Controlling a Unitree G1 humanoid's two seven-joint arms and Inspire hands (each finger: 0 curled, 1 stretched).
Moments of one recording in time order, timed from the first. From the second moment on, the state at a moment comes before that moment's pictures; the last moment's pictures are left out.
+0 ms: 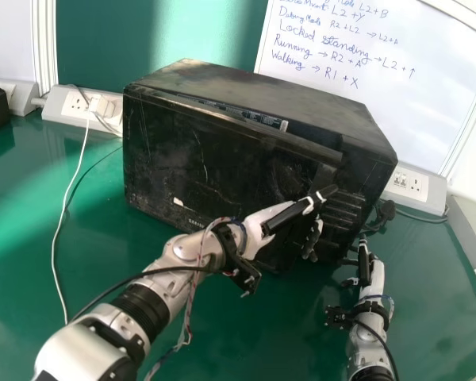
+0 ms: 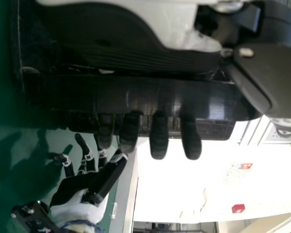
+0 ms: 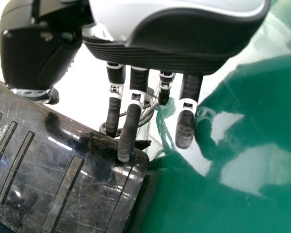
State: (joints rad) left arm -1.33 -0.09 0.11 1.20 0.02 -0.20 -0.57; right arm -1.00 -0.44 -0.20 1.33 -0.10 -0.28 -0.19
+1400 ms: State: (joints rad) left arm -0.99 0.05 0.03 0.63 -0.07 -0.03 -0.76; right arm -1.01 -0.44 -0.21 1.33 -0.10 -0.28 -0.16
